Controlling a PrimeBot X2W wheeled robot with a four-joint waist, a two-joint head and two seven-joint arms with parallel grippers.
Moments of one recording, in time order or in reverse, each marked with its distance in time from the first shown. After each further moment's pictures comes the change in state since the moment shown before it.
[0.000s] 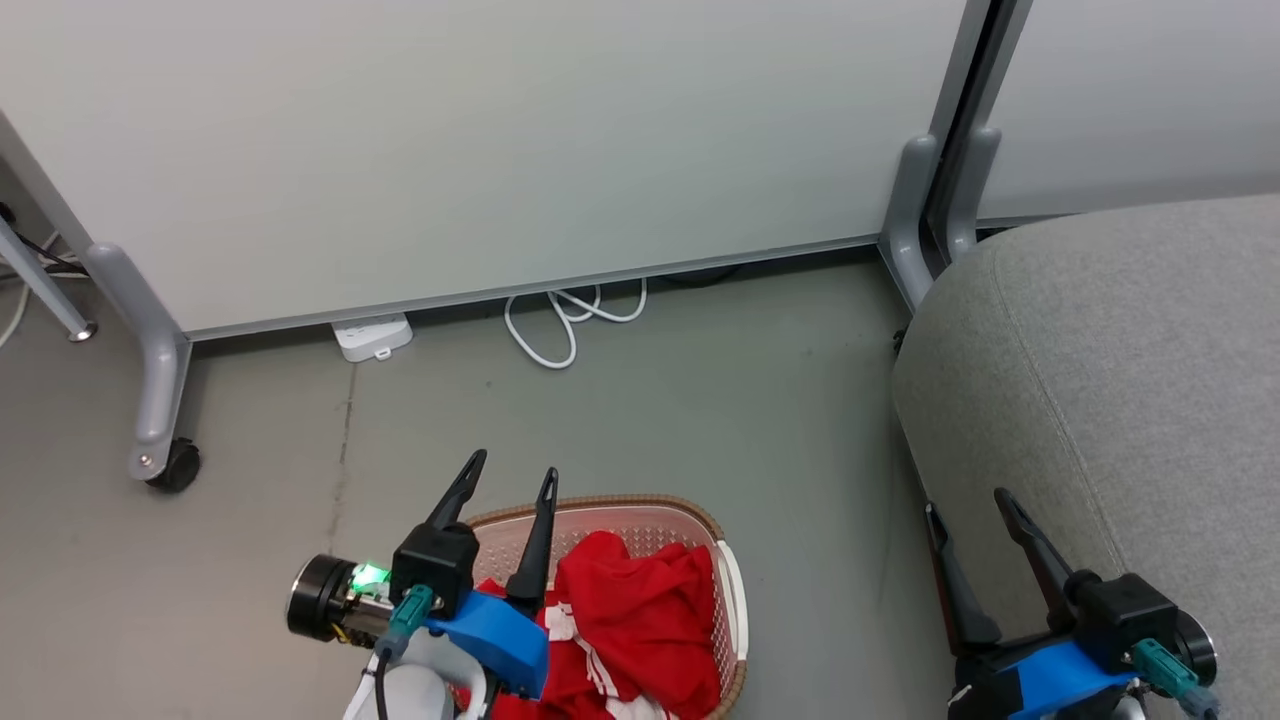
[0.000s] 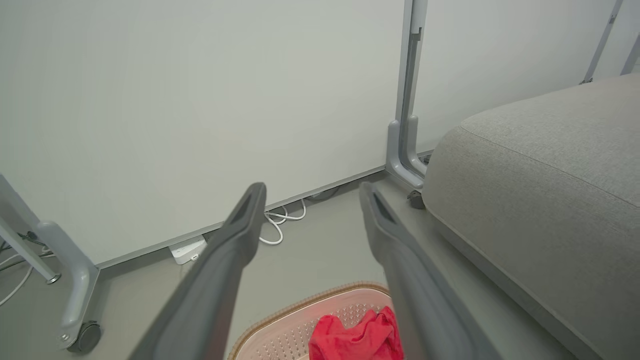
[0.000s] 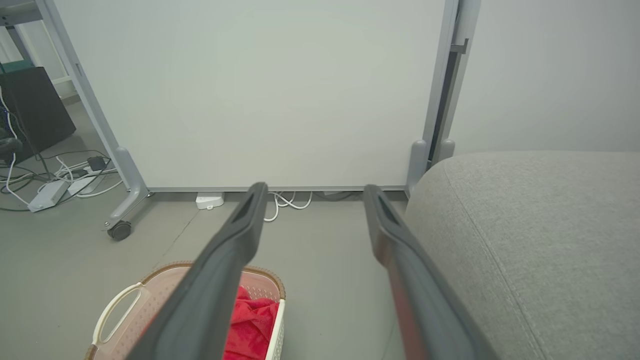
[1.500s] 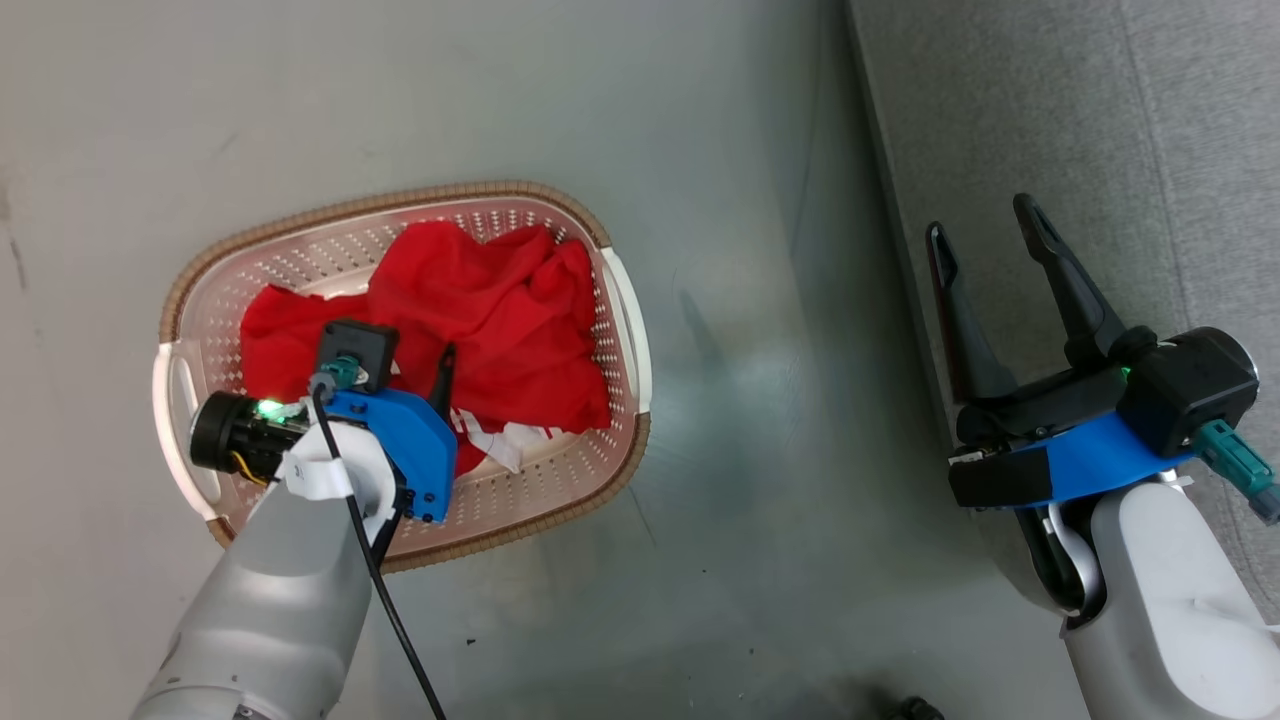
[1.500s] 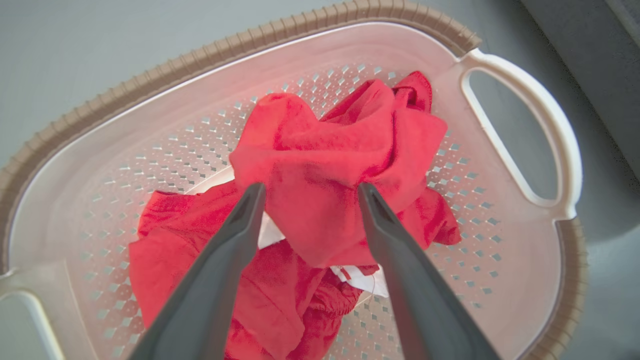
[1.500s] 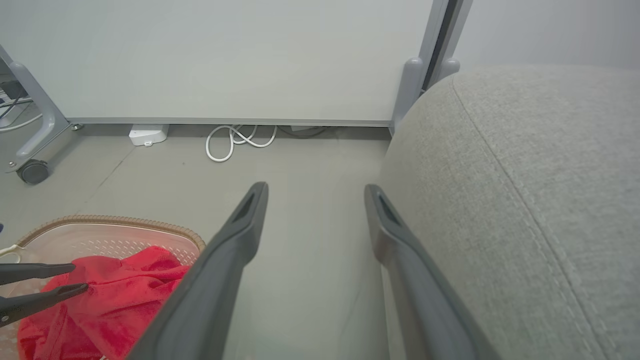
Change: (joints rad) left arm -0.611 0.045 -0.139 0.787 -0.163 -0.053 0.029; right arm -0.367 -0.069 0.068 -0.094 0.048 0.000 0.000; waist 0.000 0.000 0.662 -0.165
